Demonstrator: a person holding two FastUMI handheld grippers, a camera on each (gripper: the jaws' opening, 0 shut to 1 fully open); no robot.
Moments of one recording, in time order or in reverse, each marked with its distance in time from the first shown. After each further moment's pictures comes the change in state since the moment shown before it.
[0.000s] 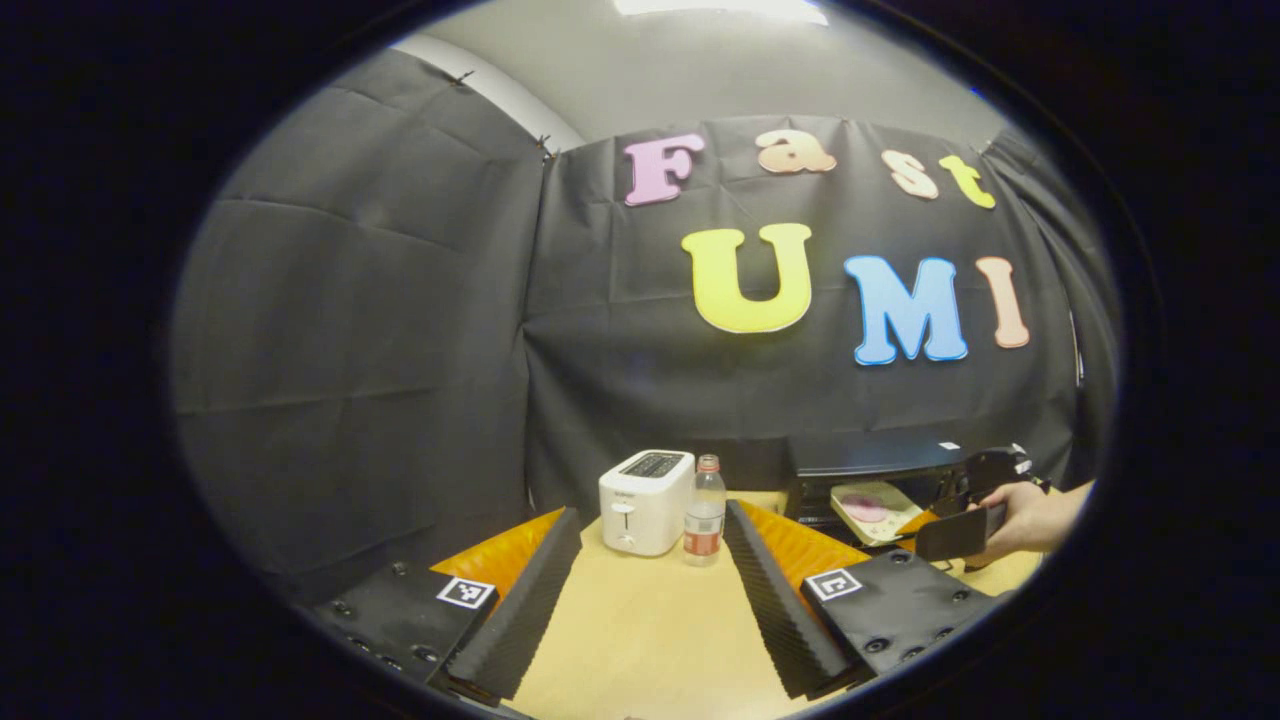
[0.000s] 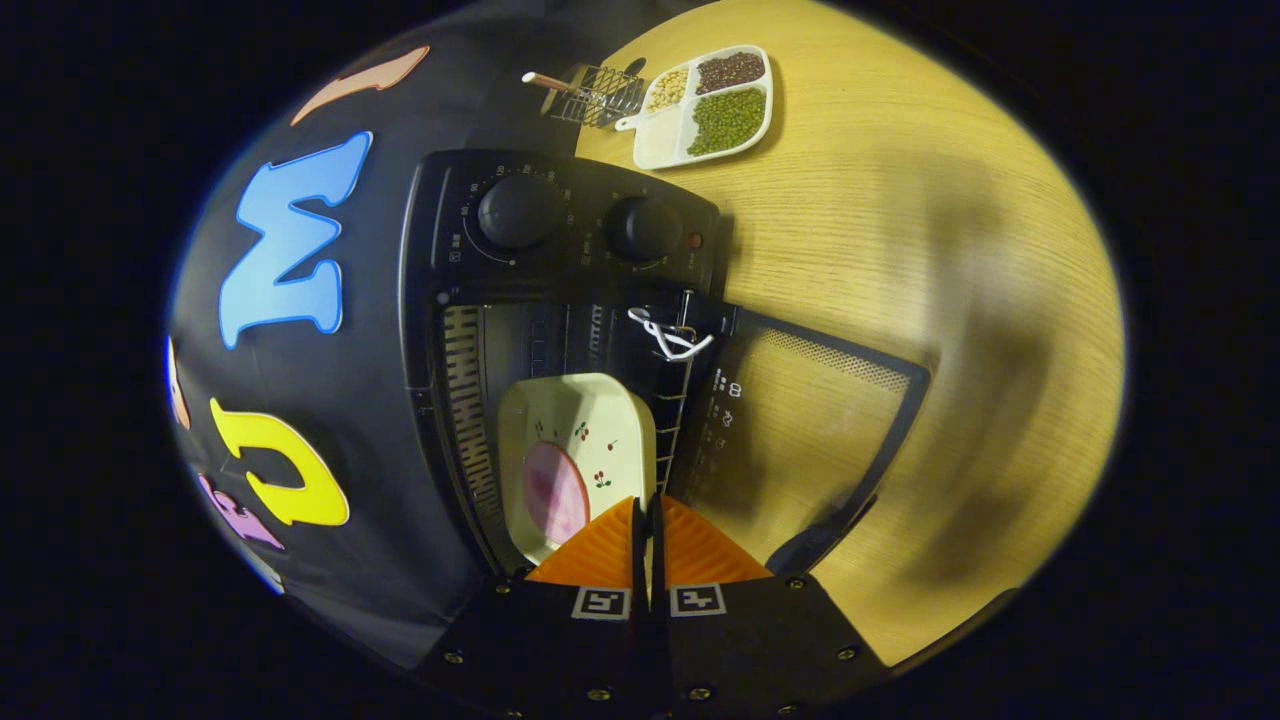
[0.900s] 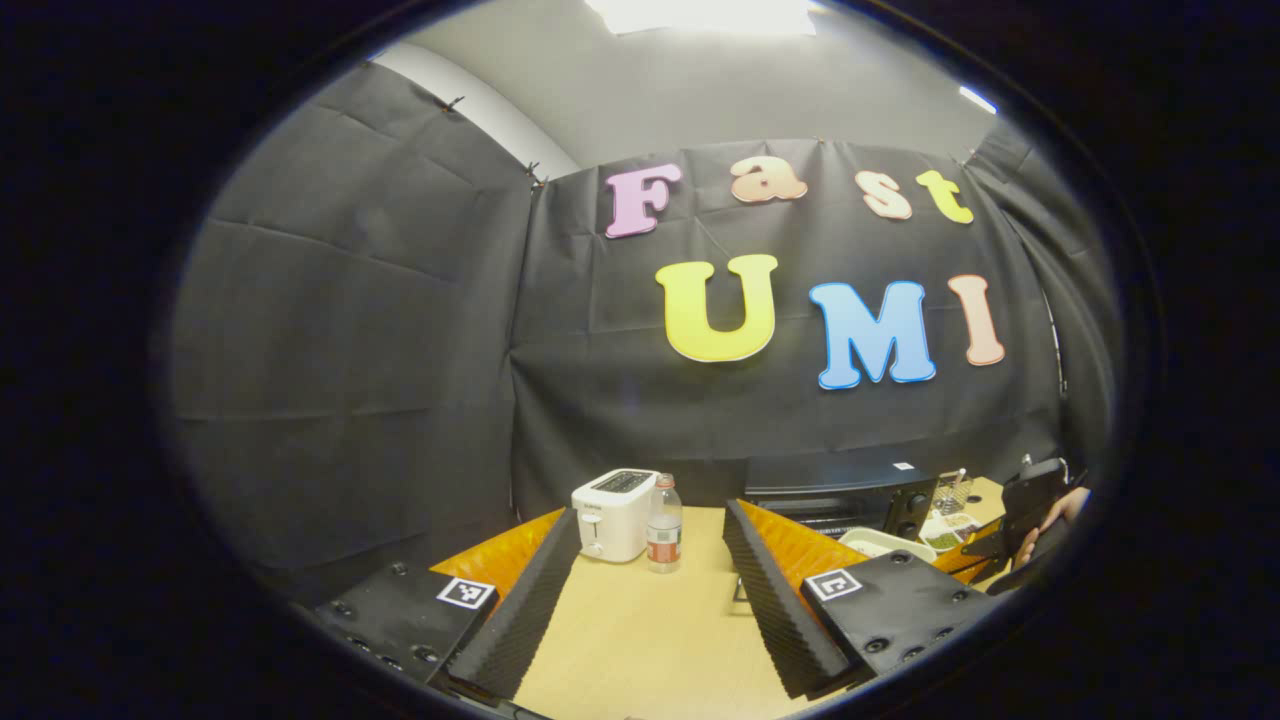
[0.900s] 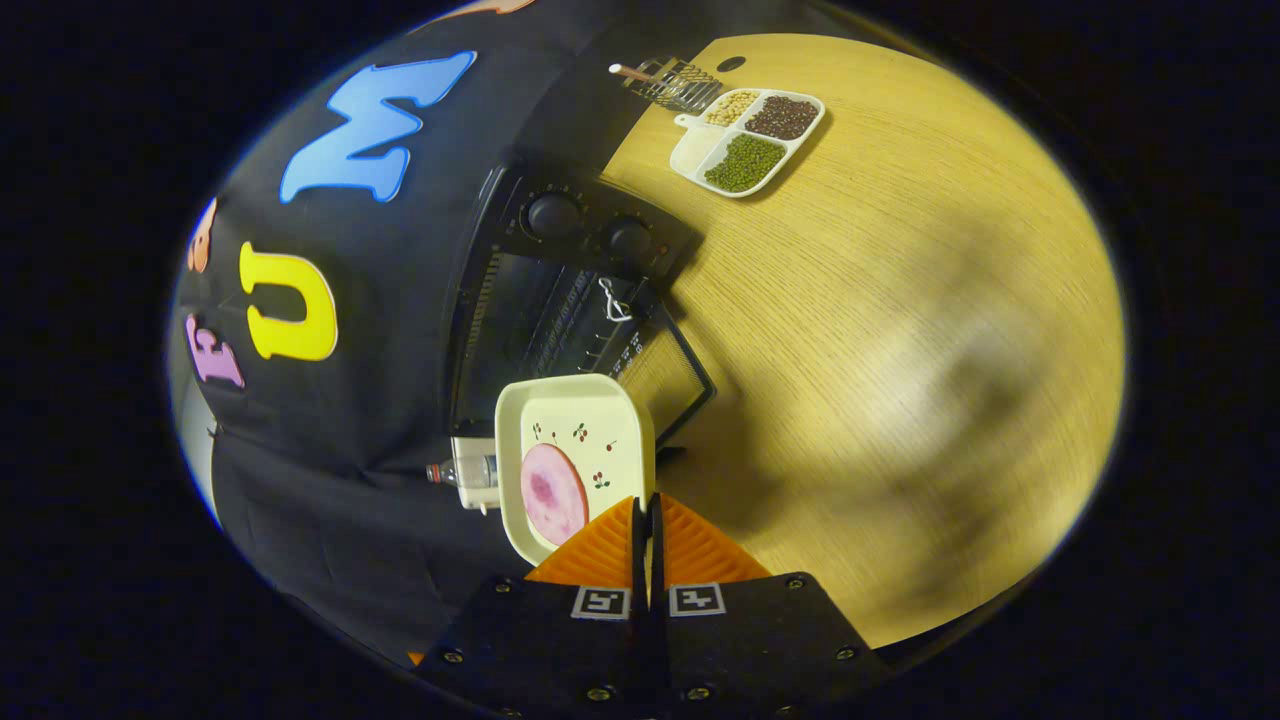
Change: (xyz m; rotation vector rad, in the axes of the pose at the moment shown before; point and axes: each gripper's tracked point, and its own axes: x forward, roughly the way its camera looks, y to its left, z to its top) left arm -0.066 -0.061 0.029 -0.017 -0.070 -0.018; right arm -0.138 -0.063 0.028 -0.364 0.263 -0.047
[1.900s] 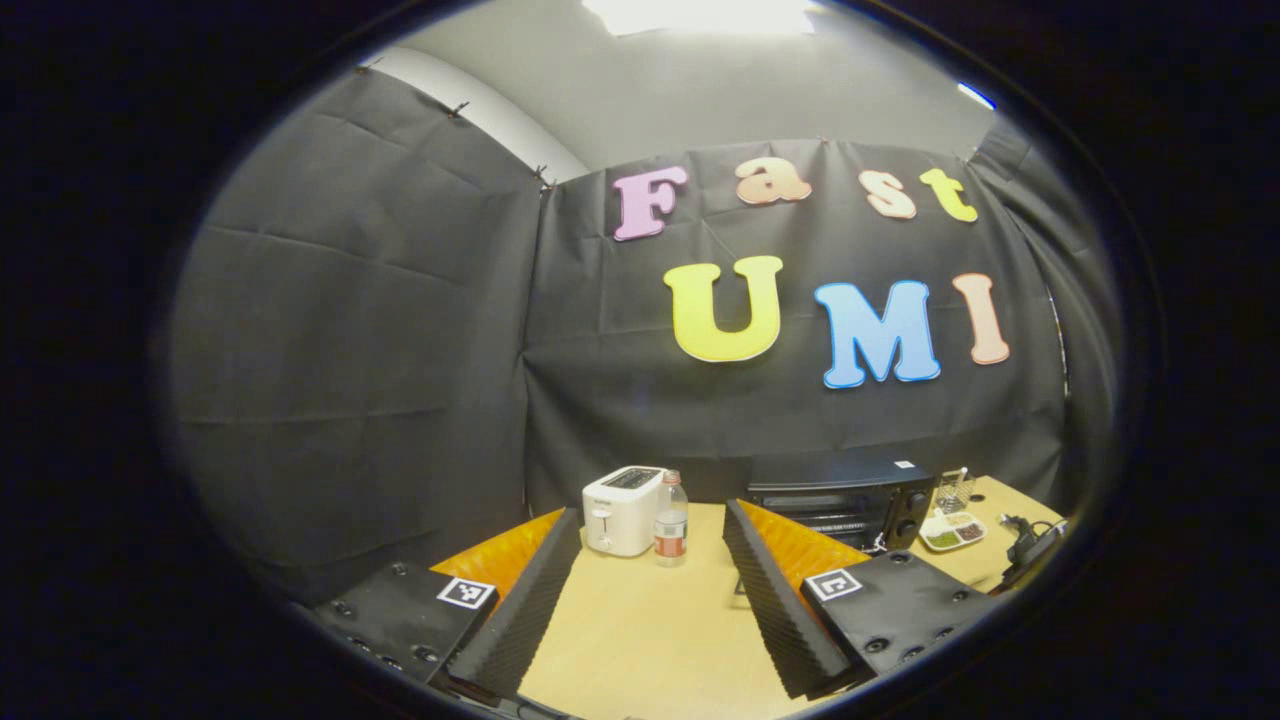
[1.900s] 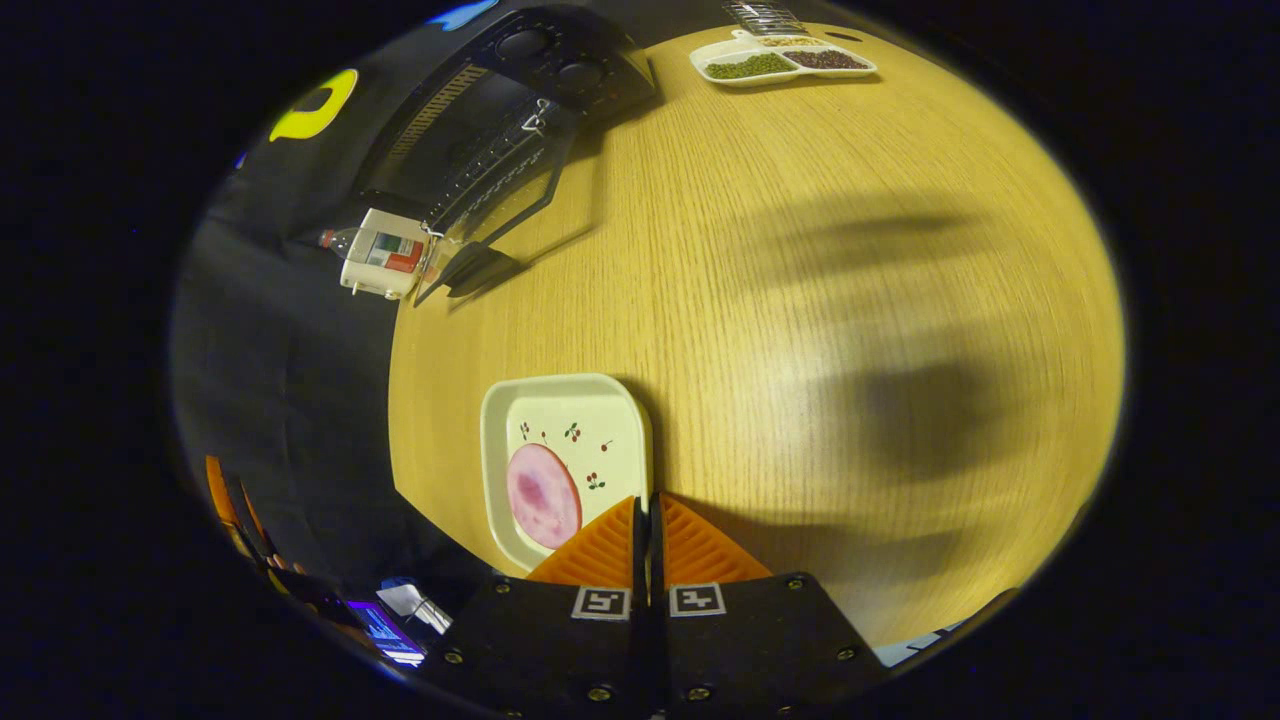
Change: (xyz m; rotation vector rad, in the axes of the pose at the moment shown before) left arm -0.028 -0.008 0.010 0.017 -0.008 0.024; right arm -0.030 -0.131 -0.082 -0.509 0.427 -0.247
